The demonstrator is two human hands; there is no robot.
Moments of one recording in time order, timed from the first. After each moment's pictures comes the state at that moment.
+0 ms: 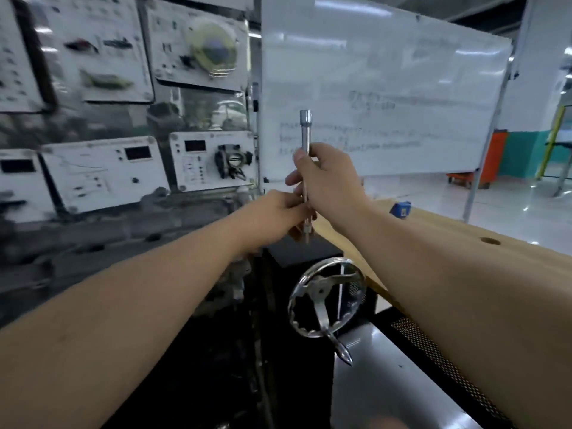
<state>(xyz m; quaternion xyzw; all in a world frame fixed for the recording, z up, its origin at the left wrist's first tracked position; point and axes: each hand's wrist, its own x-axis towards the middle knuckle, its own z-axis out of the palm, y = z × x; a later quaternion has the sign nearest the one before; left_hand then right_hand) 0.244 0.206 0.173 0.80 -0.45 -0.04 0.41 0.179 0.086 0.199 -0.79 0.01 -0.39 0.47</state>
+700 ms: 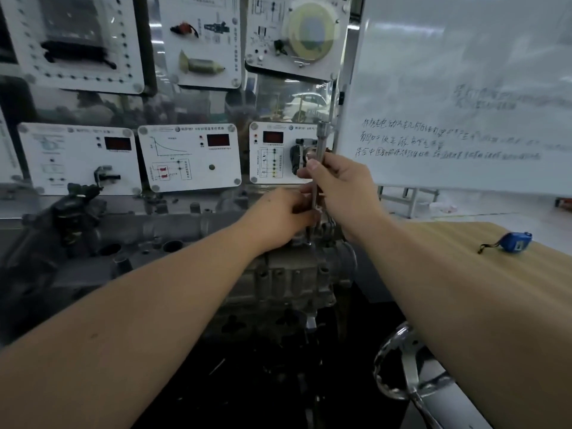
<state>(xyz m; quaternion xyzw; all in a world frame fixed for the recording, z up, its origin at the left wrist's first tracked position) 0.354 0.283 0.163 0.86 -0.35 0.10 0.35 0.322 0.144 0.181 -0.75 -0.12 -0.32 0.56</state>
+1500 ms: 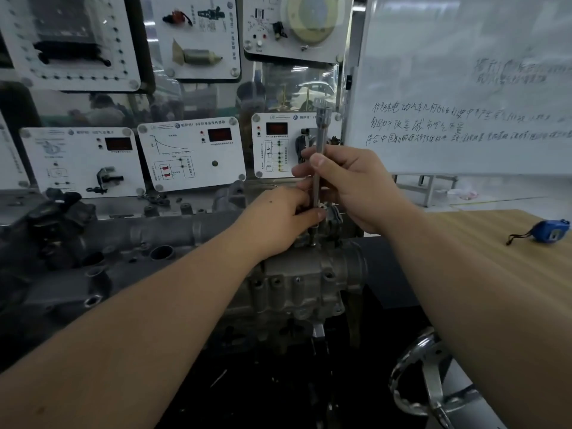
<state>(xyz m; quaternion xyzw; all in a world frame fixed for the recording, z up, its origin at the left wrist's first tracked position) 0.364 0.279 0.156 0.88 -0.34 0.16 0.29 0.341 0.116 0.179 -0.72 -0.23 -0.20 0.62</state>
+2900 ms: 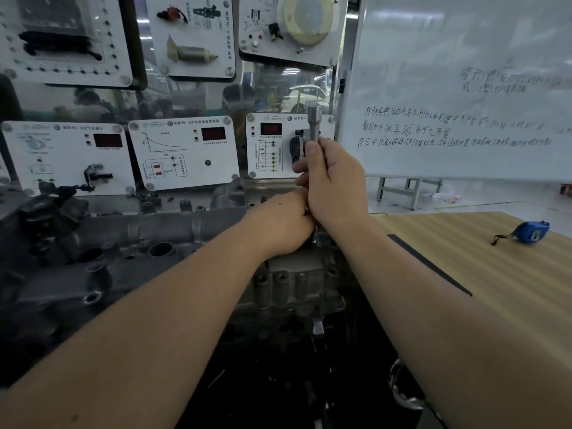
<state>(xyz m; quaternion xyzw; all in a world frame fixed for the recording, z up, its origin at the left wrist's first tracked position) 0.359 0.273 0.159 0.91 -0.32 0.10 0.23 0.353 0.162 0.163 -0.76 -0.10 -0.46 0.45</state>
